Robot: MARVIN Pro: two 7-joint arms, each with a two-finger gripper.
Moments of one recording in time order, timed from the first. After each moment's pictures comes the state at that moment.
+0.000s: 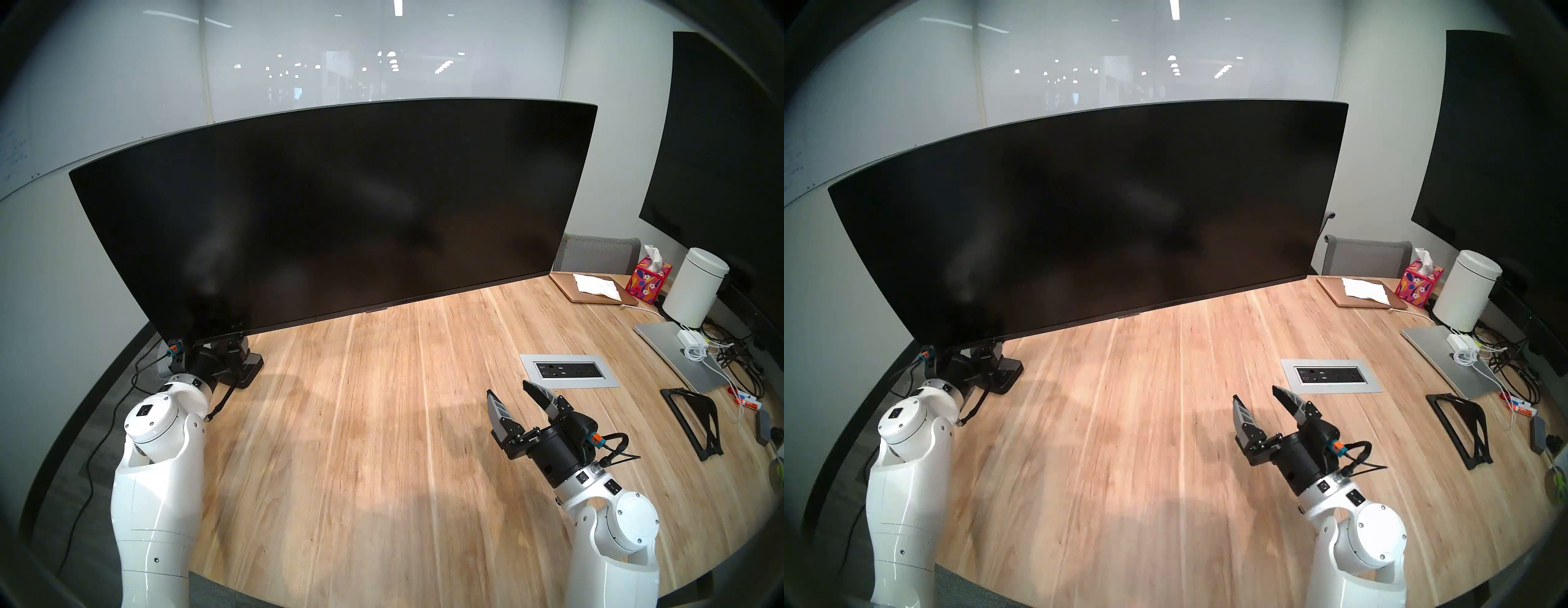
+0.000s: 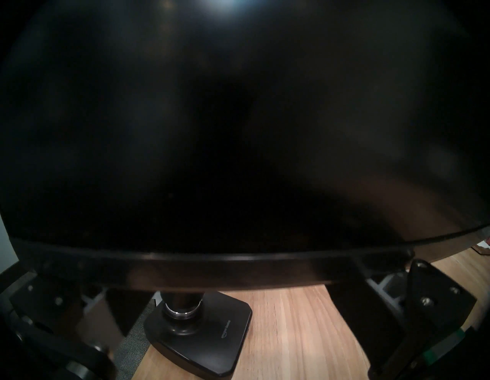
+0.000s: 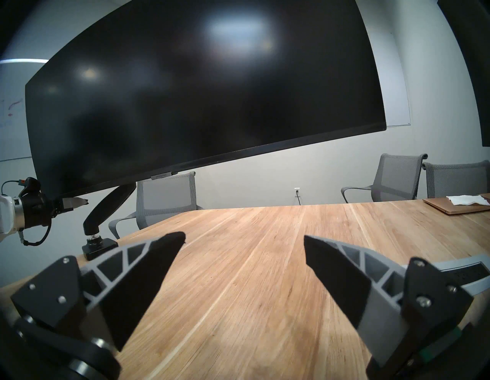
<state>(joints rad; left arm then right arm) 1.66 -1.39 -1.89 -1.74 -0.35 0.23 -0.14 -2.03 -1.73 1.92 -2.01 0.15 -0.06 0.79</state>
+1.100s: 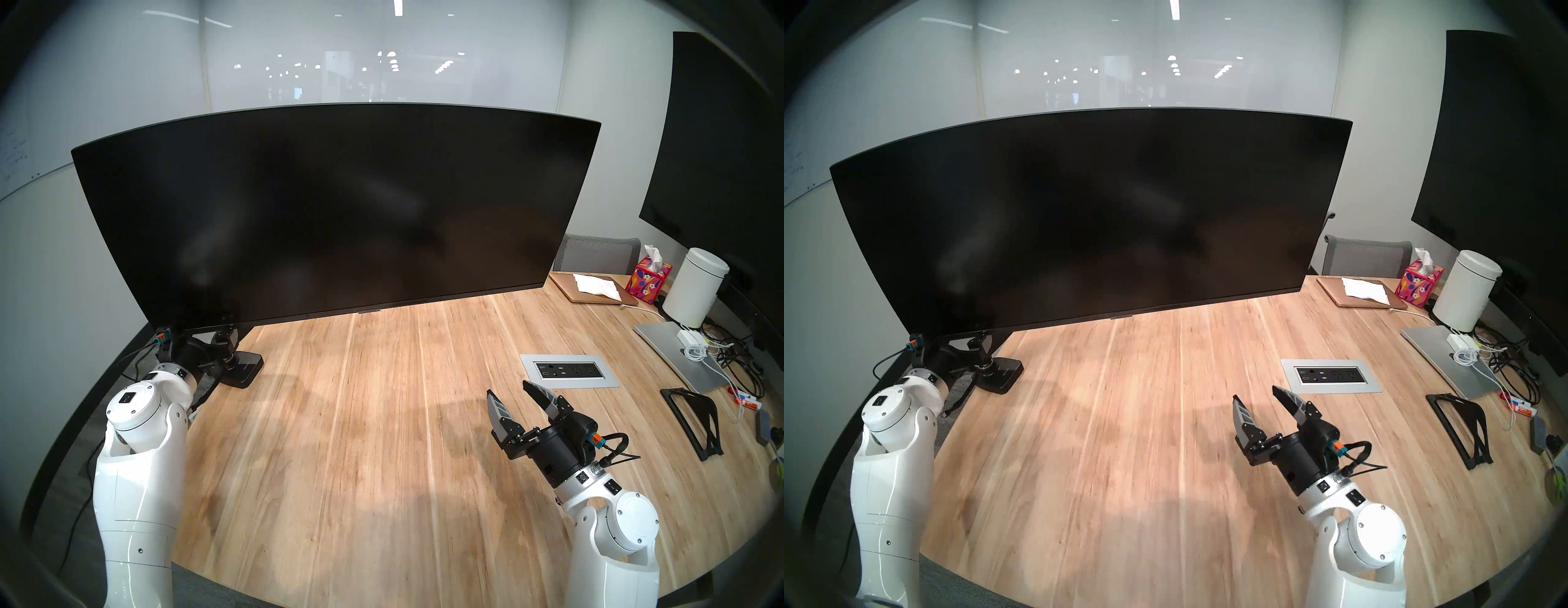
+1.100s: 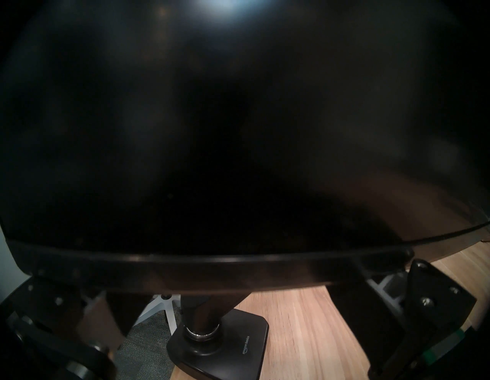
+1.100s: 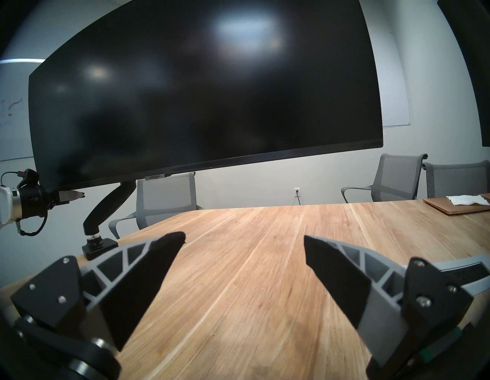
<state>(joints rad) 1.64 -1.33 -1.93 -1.76 -0.34 0.27 -0.19 -2.03 -1.73 1.92 -2.01 0.15 -0.06 0.79</state>
